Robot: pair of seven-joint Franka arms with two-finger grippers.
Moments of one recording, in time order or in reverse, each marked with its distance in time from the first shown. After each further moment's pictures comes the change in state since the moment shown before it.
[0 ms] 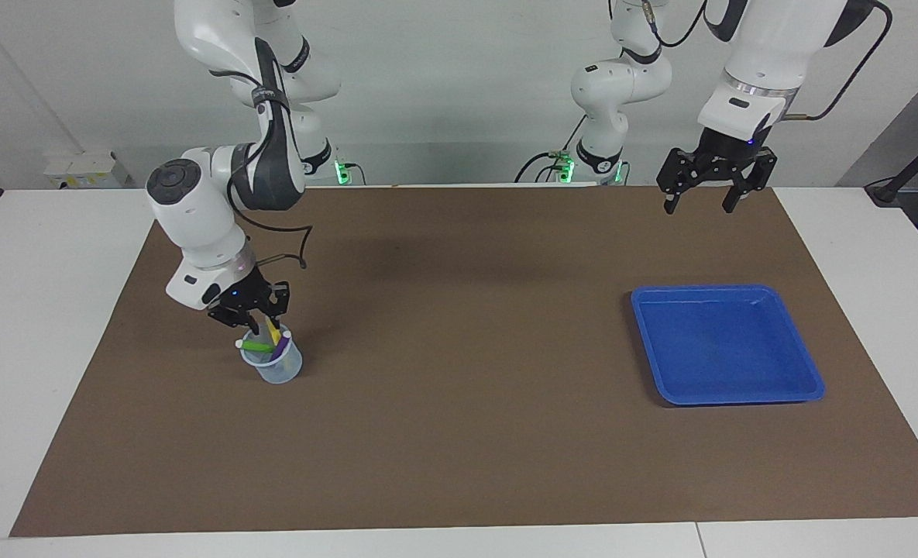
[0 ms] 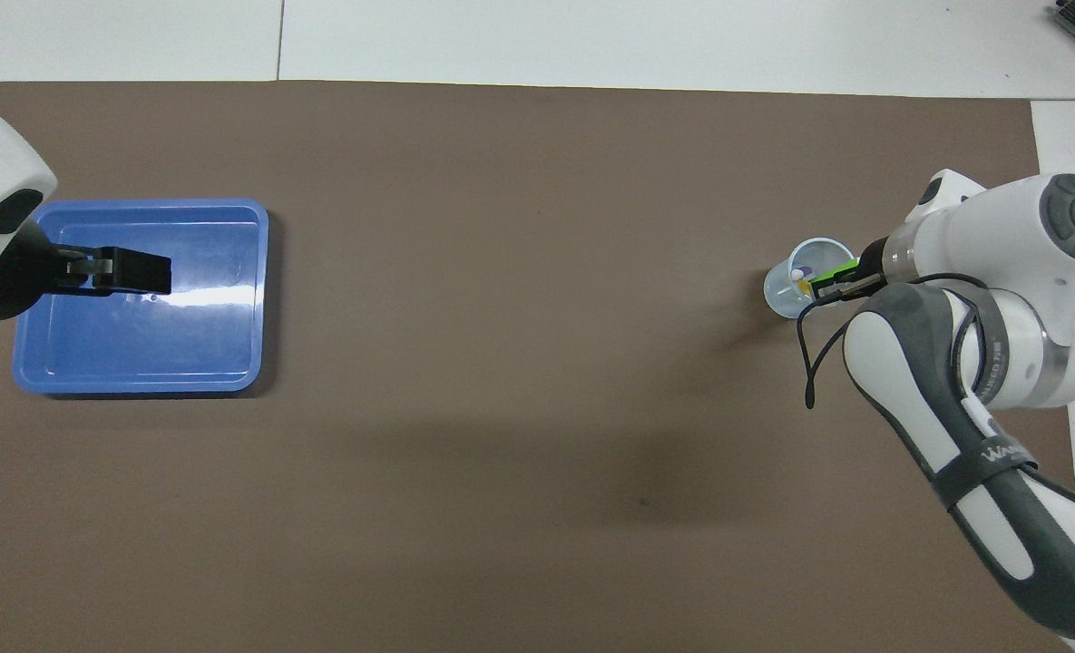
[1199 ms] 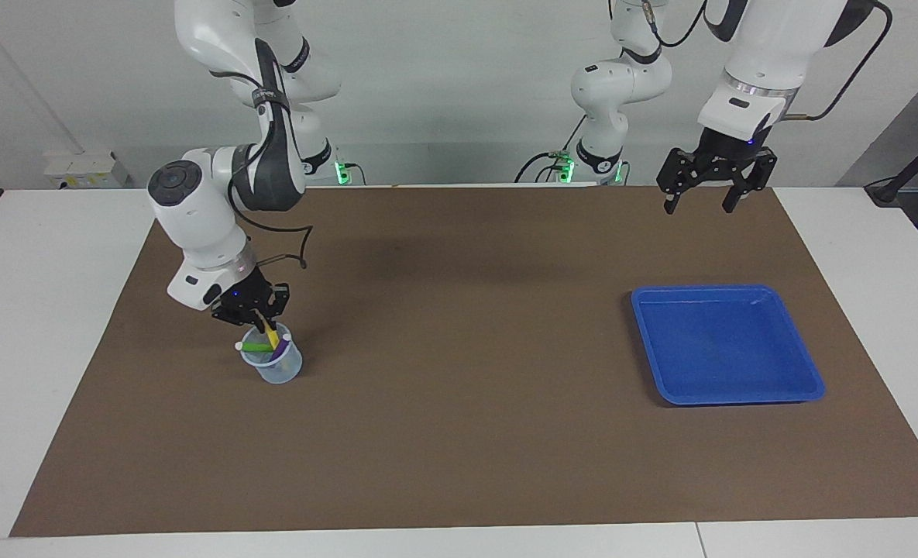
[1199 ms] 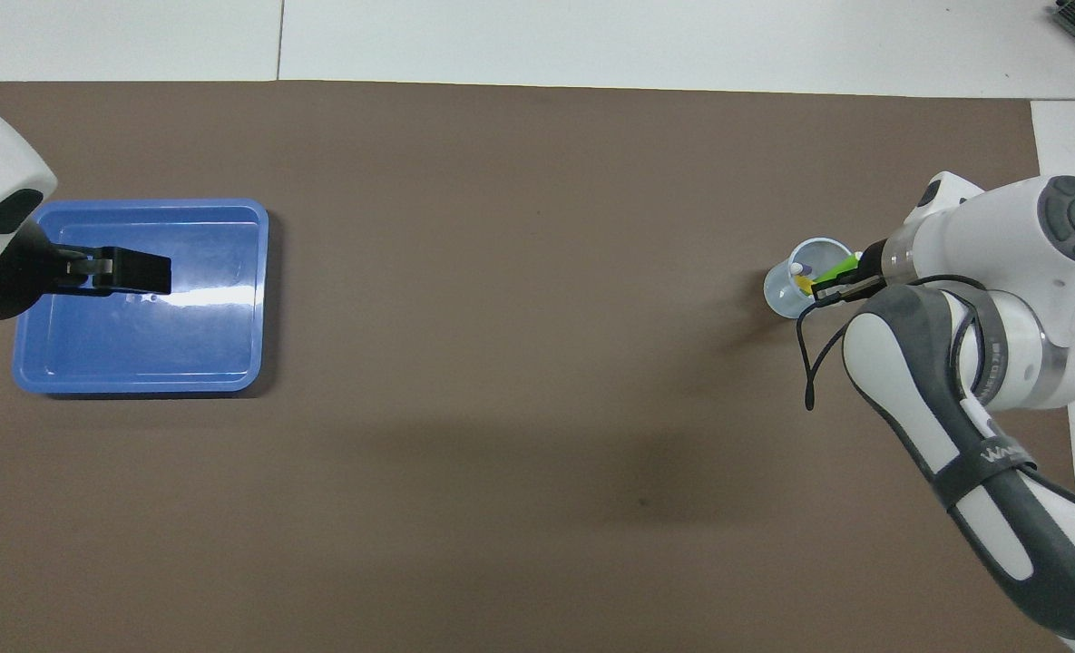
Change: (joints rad) left arm 0.000 0.000 0.000 0.000 0.000 0.000 0.000; right arm 0.001 -0.003 0.000 0.010 0.000 -0.019 0.000
